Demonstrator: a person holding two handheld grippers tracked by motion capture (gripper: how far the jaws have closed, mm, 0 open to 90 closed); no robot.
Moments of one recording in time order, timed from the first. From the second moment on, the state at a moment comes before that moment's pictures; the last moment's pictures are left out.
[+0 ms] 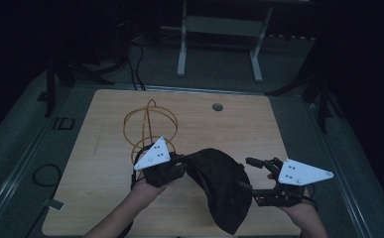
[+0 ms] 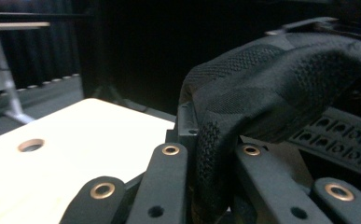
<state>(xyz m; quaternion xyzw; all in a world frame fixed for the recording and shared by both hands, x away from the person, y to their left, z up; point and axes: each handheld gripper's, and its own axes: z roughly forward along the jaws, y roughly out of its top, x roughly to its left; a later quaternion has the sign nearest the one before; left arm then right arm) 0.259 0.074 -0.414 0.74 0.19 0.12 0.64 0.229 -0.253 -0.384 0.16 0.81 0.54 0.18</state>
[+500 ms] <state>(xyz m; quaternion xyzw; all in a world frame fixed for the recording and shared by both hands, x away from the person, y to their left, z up) 0.258 0.070 -0.405 0.74 0.18 0.11 0.64 0.227 -0.228 -0.383 0.11 0.82 0.54 0.17</state>
